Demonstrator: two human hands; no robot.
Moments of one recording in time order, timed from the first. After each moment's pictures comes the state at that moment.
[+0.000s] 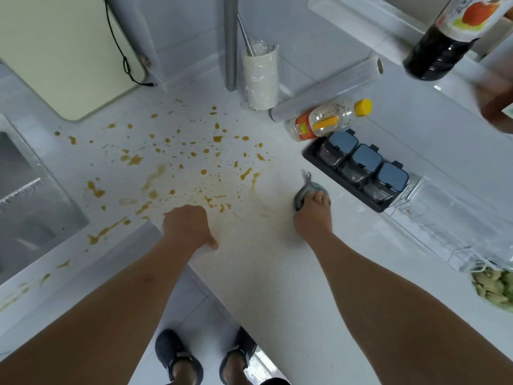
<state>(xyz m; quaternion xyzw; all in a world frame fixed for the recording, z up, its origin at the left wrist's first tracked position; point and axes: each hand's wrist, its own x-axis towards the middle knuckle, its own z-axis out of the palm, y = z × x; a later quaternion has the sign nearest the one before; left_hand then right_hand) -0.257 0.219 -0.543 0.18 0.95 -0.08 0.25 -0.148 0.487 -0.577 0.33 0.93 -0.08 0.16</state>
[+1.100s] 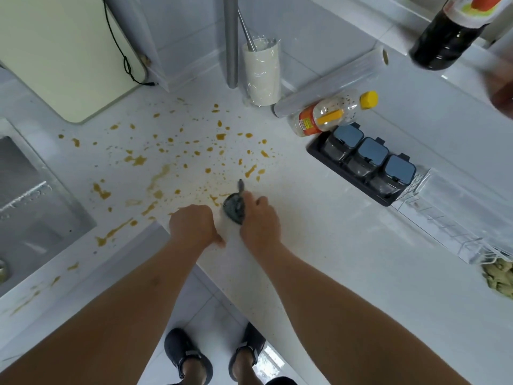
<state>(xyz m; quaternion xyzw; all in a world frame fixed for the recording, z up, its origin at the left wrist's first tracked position) -0.257 0.217 -0.546 0.17 0.95 -0.07 0.23 -0.172 0.349 -0.578 0.24 0.95 -0.22 0.00</state>
